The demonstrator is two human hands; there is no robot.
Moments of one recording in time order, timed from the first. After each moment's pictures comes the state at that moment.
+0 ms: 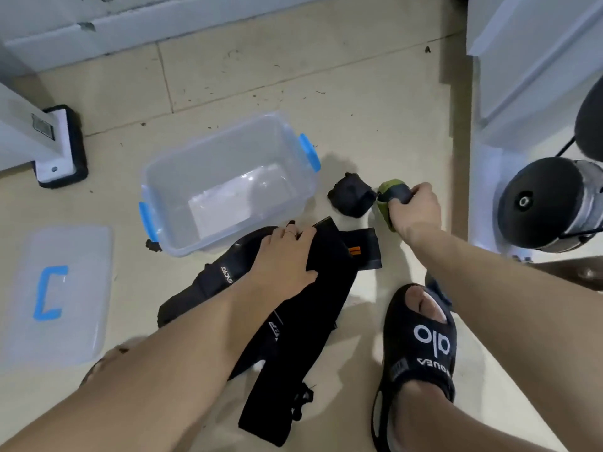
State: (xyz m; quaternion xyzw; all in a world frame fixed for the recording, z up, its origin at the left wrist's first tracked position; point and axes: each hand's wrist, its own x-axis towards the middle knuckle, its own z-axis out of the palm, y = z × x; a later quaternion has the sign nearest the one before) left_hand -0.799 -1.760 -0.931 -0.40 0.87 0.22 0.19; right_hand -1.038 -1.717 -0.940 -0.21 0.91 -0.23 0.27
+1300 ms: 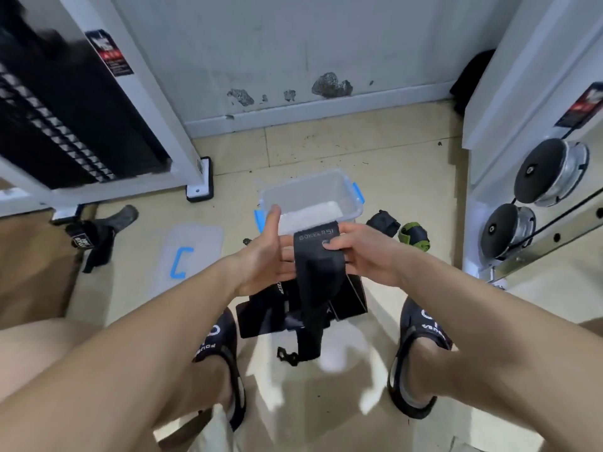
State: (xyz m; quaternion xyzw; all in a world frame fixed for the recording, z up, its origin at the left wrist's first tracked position) left_hand -0.636 -1.674 -0.700 -0.50 0.41 0.76 -0.07; right_hand -0.844 -1.627 -0.721 -0.31 0.53 -0.33 0.72
